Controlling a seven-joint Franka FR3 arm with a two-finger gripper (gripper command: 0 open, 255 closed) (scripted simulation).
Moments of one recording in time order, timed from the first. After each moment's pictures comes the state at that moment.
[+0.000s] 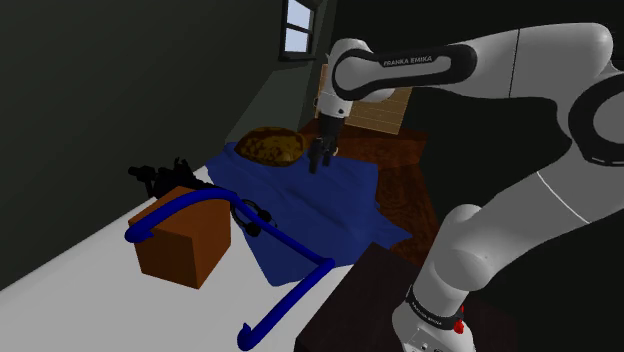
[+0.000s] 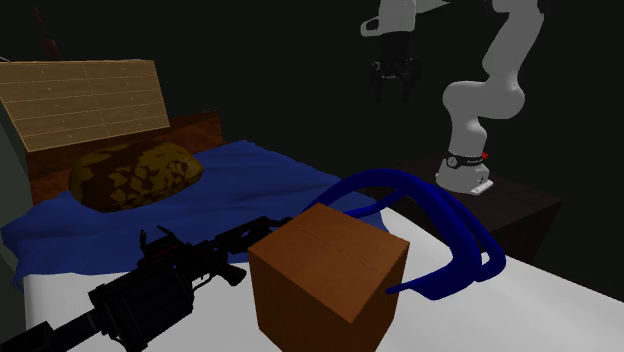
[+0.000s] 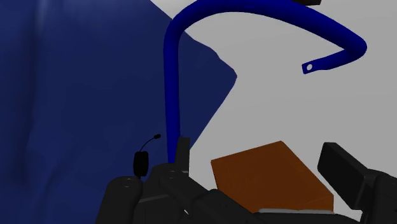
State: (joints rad) arm 0.02 -0.50 -0.05 -2.35 0.10 1.87 -0.20
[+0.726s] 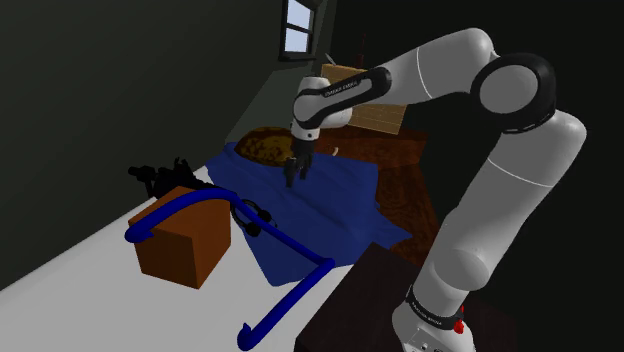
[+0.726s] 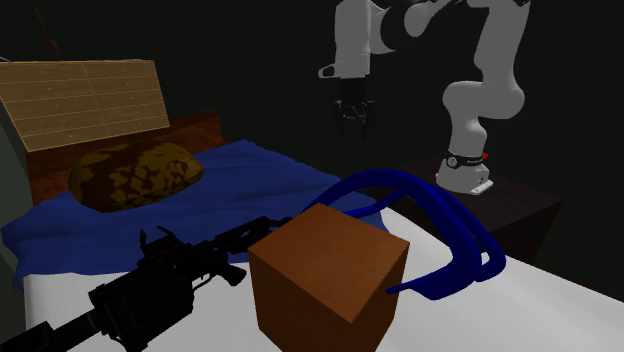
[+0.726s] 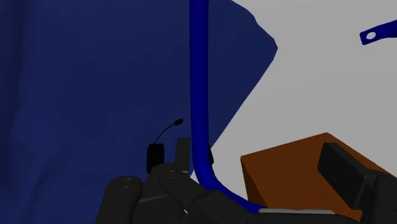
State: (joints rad) arm 0.01 -0.09 -0.09 -2.22 0.12 2.10 -0.29
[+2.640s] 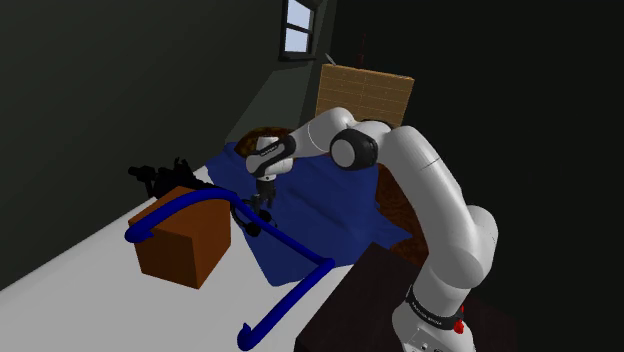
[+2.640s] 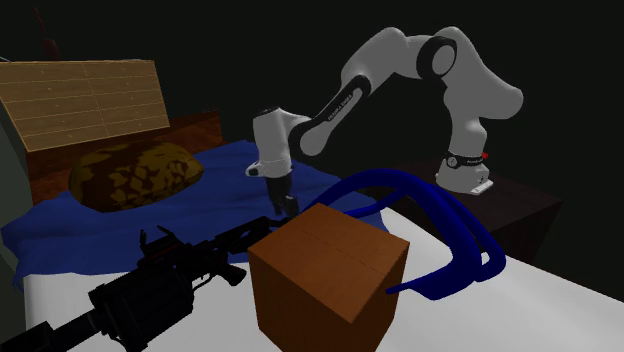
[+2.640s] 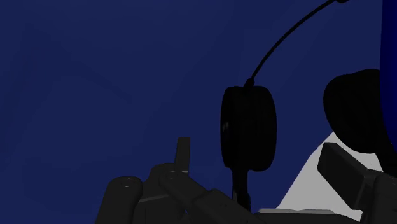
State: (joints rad) arm -0.06 0.90 -0.08 -1.40 0.18 2.20 -0.38
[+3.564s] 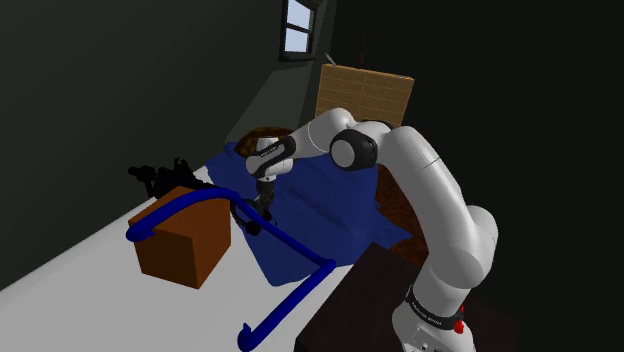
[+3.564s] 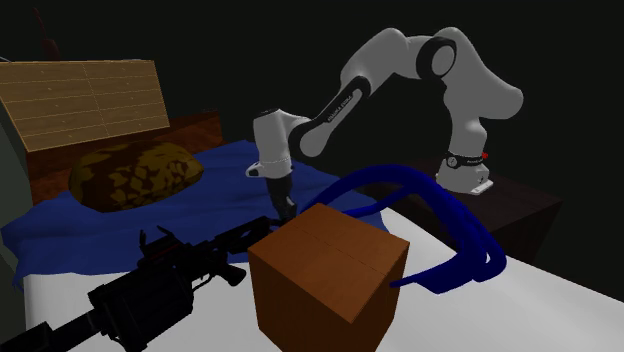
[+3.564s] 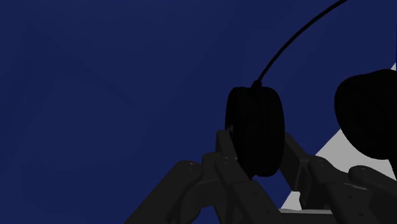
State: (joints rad) arm -0.06 0.90 -0.08 -1.40 0.18 2.20 -0.39
